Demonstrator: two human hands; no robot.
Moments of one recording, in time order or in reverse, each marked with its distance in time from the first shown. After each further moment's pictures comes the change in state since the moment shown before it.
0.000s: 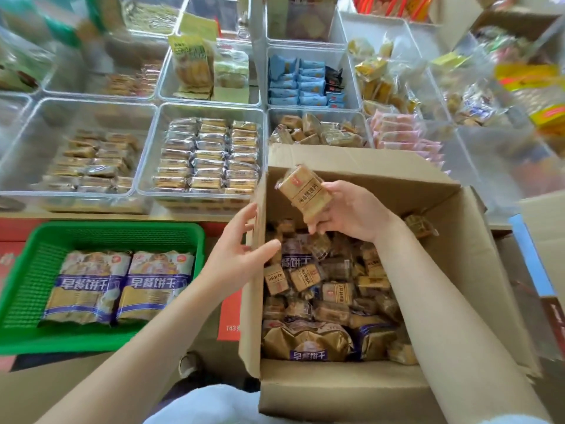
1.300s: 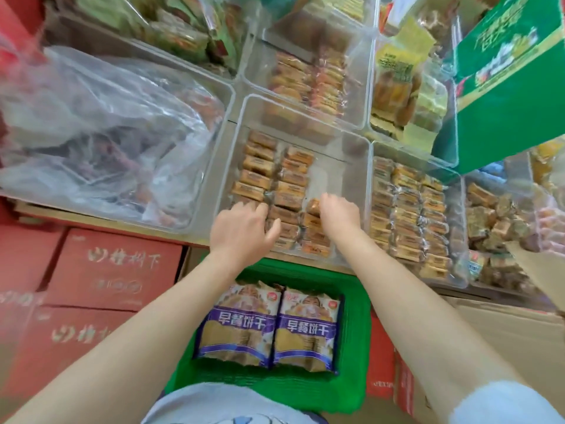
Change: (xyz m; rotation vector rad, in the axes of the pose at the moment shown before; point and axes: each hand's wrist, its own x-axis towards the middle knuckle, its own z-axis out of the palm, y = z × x) left_hand 0.163 -0.250 -0.466 0.923 0.078 0.041; right_hand 0.514 0.000 0.299 -1.941 0.499 0.519
